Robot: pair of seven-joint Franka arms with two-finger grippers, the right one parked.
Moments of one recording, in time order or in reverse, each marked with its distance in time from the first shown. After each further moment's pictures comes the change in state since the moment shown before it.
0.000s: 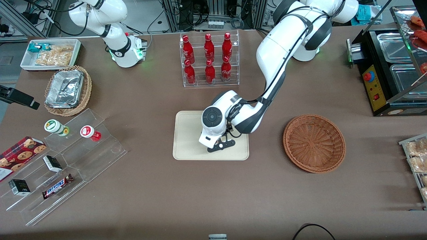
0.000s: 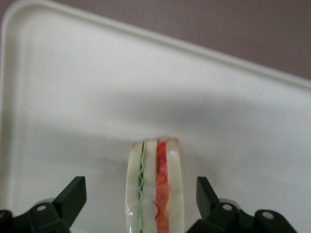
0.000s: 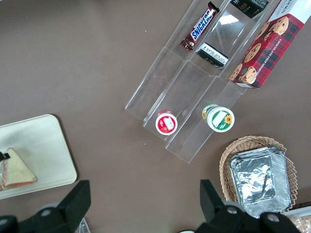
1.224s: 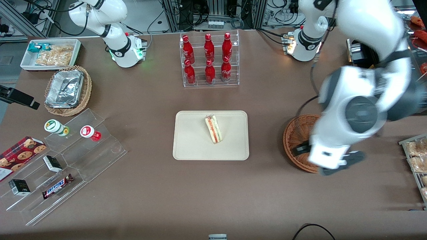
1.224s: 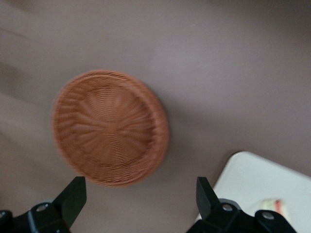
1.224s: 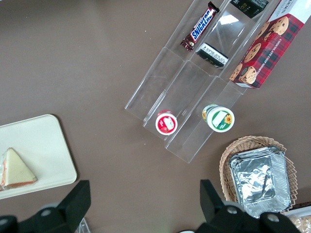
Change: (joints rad) arm 0.414 -0.411 0.134 0.087 0.009 -0.543 0.485
